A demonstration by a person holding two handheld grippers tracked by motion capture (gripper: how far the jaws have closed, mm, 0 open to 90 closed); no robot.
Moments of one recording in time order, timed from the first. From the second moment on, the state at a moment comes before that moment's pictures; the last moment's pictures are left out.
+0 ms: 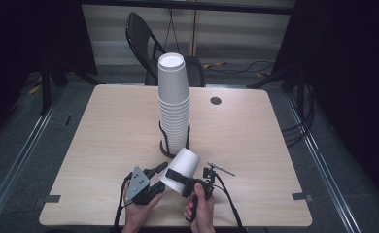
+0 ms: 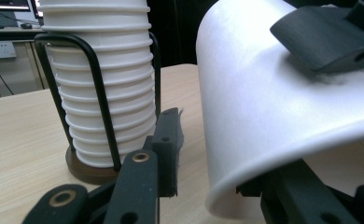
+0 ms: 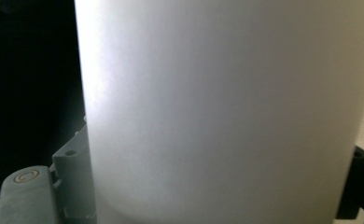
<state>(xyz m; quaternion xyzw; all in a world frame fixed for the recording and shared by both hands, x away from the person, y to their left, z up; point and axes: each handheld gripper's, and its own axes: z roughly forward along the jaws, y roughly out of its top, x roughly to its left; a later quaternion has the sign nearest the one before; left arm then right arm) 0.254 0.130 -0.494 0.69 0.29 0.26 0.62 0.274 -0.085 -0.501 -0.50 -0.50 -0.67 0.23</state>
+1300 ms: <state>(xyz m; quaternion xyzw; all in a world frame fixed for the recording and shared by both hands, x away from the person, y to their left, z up) 0.258 0.136 -0.492 0.70 0.29 0.20 0.62 0.295 -0.103 -0.480 -0.49 -0.54 -0.68 0.10</state>
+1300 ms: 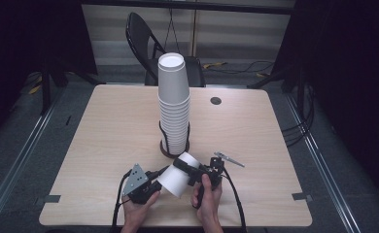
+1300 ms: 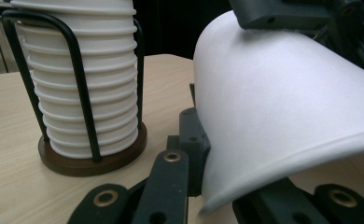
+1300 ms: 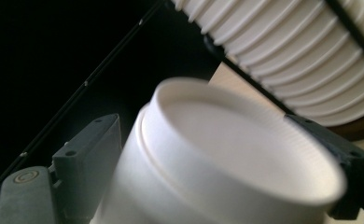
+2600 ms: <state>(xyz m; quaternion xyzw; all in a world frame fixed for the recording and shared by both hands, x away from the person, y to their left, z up) 0.266 0.162 -0.482 0.74 0.31 0.19 0.57 0.267 -0.127 -0.478 -0.37 -0.65 -0.63 -0.21</state>
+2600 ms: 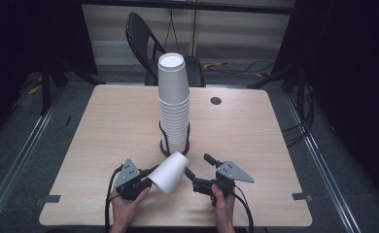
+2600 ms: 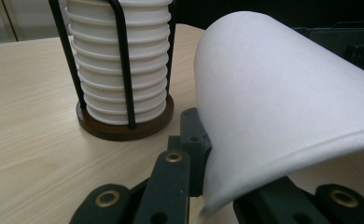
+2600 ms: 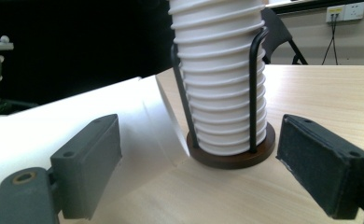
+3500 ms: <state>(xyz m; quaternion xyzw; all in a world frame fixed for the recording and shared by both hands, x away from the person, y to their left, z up) 0.282 0.169 -0.461 0.78 0.33 0.14 0.52 0.256 -0.119 -0.488 -0.25 -0.77 -0.53 -0.25</state>
